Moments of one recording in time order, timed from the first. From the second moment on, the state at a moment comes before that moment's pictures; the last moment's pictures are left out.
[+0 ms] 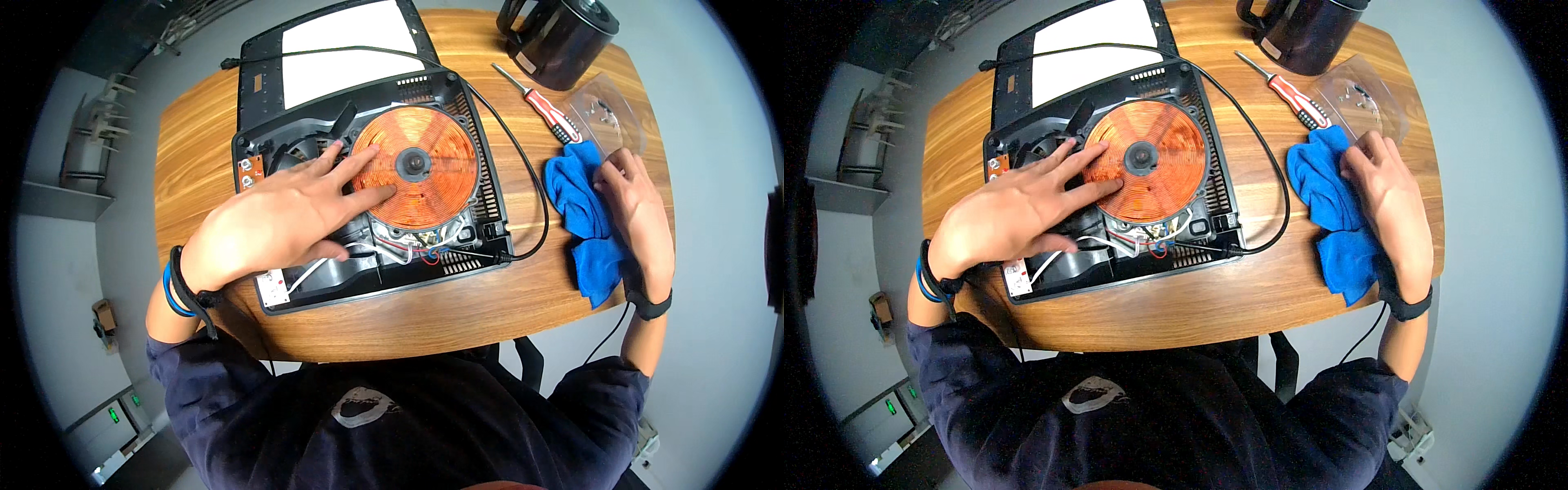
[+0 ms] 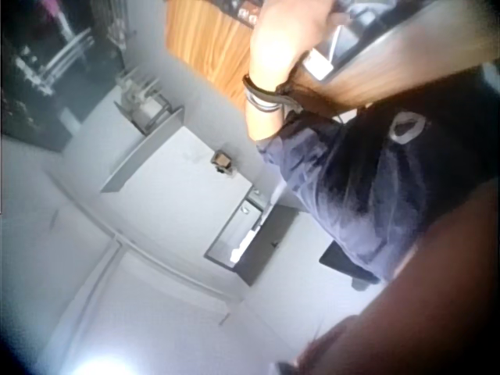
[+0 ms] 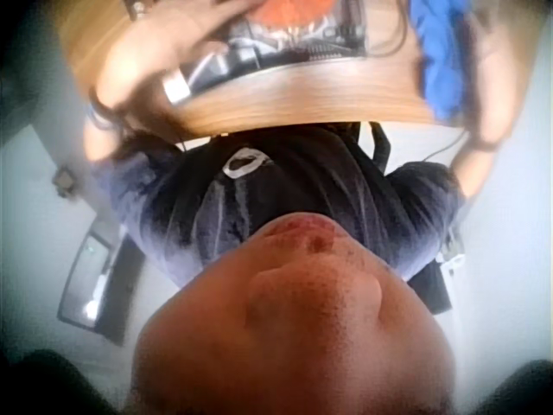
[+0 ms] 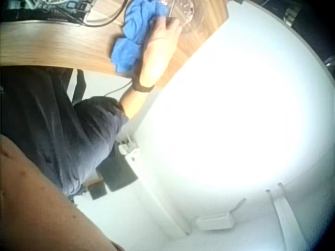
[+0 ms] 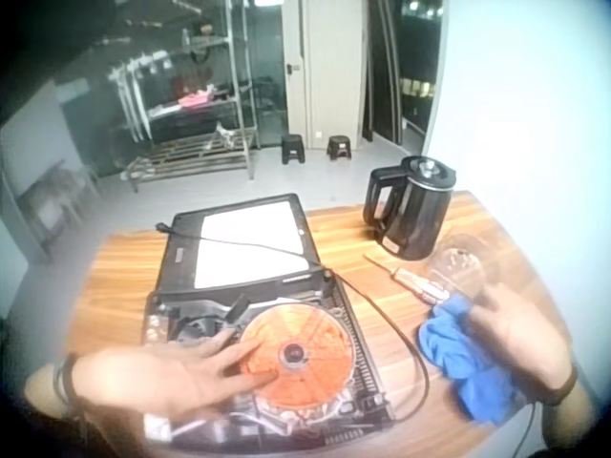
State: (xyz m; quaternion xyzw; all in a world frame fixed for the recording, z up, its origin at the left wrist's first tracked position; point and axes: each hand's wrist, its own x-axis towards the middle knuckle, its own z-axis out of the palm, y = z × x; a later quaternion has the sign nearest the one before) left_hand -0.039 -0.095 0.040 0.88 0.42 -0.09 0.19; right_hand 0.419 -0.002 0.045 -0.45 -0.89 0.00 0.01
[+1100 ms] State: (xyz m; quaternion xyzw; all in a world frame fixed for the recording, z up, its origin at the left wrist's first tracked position) left_hand -0.015 -0.038 0.013 0.73 0.44 0.23 0.47; right_hand 0.239 0.009 0.035 -0.09 -0.97 0.18 0.17
